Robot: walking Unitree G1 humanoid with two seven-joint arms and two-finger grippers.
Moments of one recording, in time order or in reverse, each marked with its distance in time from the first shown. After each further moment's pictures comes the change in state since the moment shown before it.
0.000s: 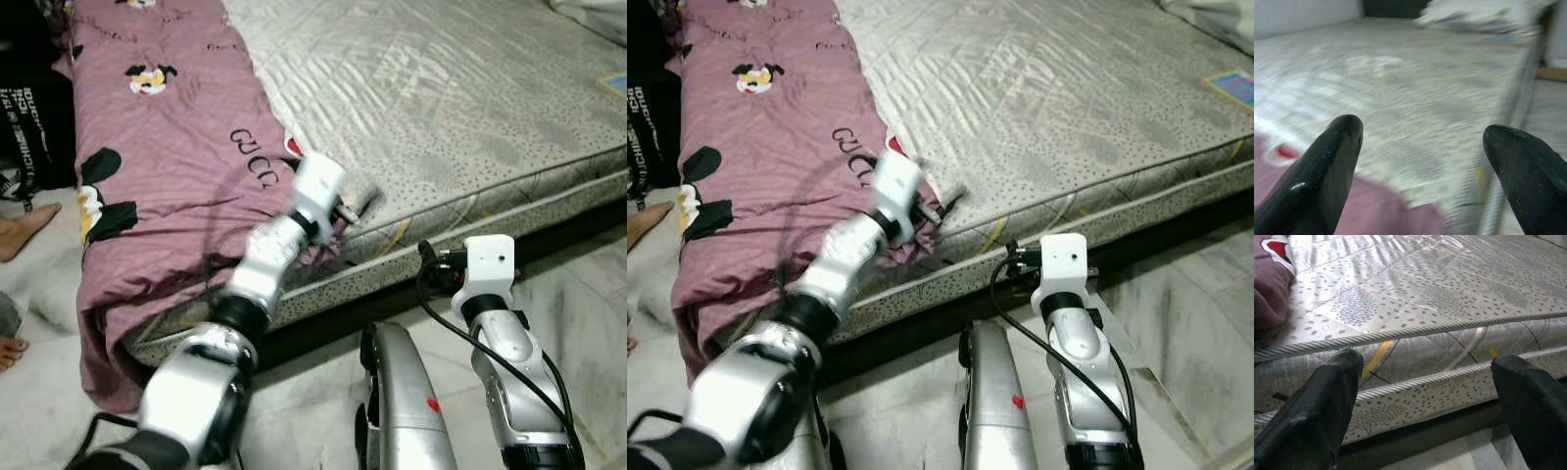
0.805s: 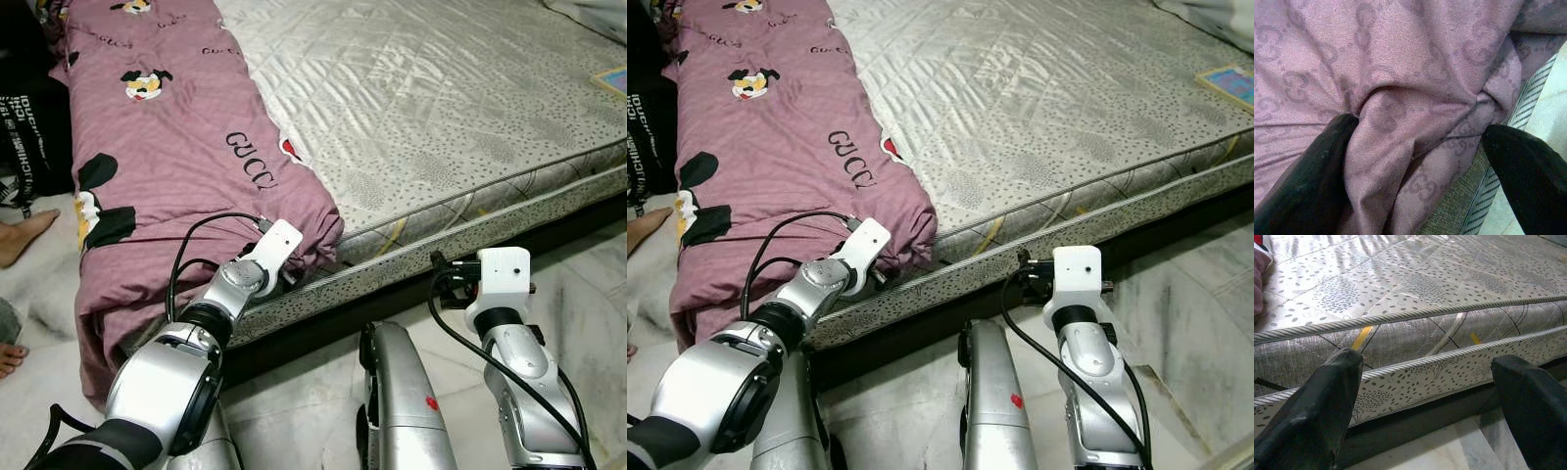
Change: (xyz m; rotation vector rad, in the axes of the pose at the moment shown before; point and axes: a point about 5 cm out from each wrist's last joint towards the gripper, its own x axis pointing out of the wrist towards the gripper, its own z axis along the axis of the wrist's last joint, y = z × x) left arm -0.048 0.024 -0.092 0.184 0.638 -0.017; right arm -0.014 -0.010 -0.004 -0.008 0.020 -0.035
